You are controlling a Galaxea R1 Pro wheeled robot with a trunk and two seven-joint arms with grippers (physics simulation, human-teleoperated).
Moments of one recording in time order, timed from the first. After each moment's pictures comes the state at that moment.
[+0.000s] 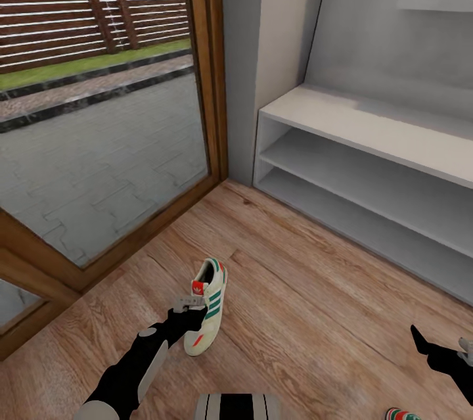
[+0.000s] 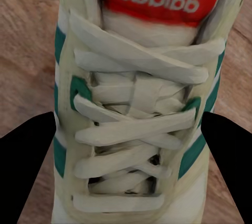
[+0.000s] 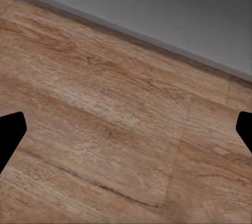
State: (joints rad) left arm -0.47 -0.04 -0.13 -0.76 0.16 0.19 -0.19; right arm -0.08 -0.06 -0.76 -1.41 0.09 0.11 0.45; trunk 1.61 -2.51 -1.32
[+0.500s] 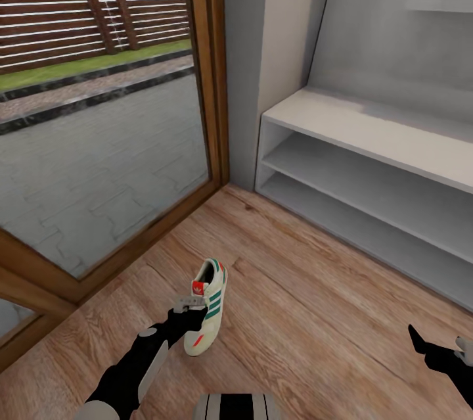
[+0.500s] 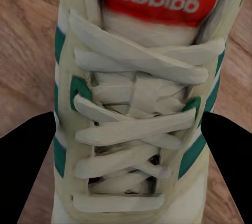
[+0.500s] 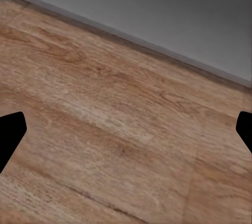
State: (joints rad) left arm -0.47 -0.04 -0.13 -0.76 0.16 0.18 -0.19; right arm -0.08 -0.05 -0.75 -1.40 0.09 0.11 0.45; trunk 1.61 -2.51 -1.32
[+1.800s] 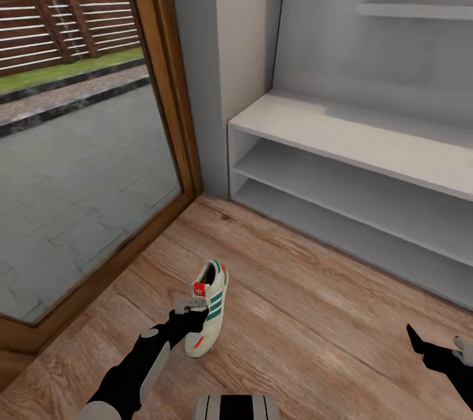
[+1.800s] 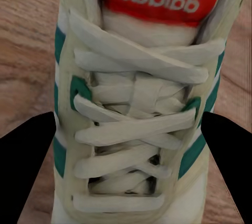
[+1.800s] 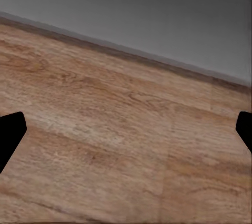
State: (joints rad) left arm -0.47 -0.05 -0.13 -0.75 0.15 0.18 -0.18; right arm -0.08 -0.05 -0.74 -1.40 0.09 0.11 0.45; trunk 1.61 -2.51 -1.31
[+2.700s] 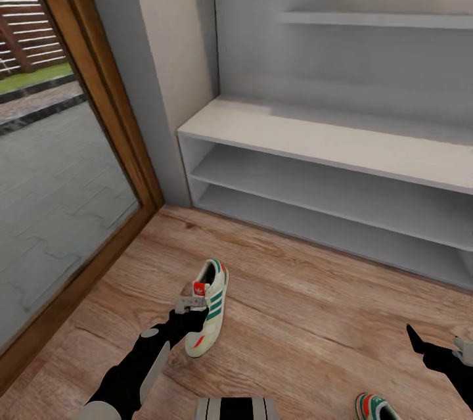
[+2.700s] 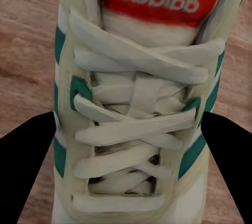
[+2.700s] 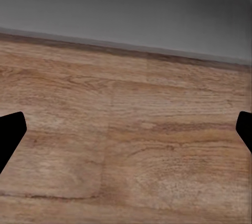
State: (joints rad) left arm -0.47 -0.05 -0.13 -0.76 0.15 0.18 -0.18; right arm -0.08 -0.05 -0.74 -1.40 0.09 0.11 0.45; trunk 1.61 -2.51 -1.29
